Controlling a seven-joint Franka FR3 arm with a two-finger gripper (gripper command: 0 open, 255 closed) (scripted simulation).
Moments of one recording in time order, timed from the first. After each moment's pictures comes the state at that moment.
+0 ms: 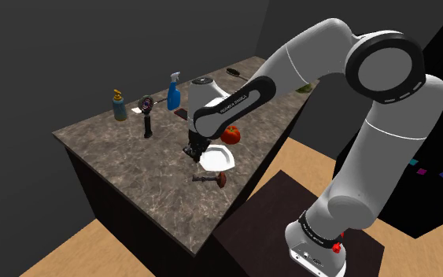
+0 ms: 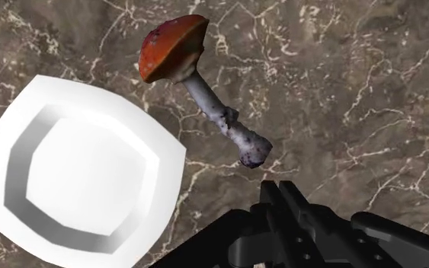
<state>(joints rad) 0.04 0.20 0.22 -2.29 -0.06 2.42 0.31</state>
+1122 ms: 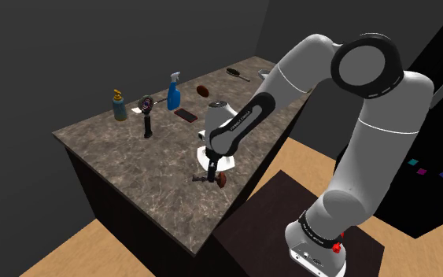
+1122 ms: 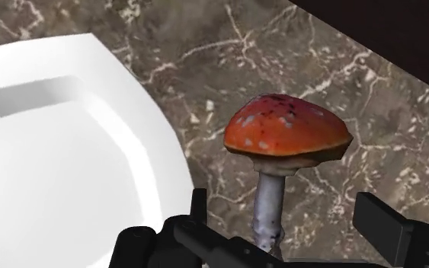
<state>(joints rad) -0.11 0.27 0.26 -2.46 -0.08 2.57 -0.42</state>
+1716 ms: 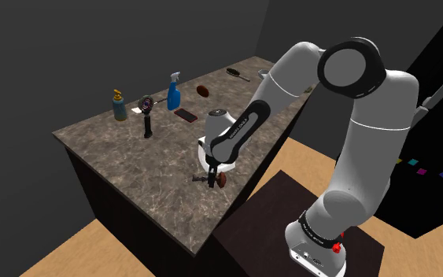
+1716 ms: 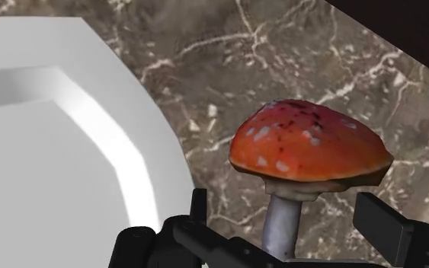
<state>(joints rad) -0.09 0.36 0.23 -2.47 -0.13 2.65 -0.41</state>
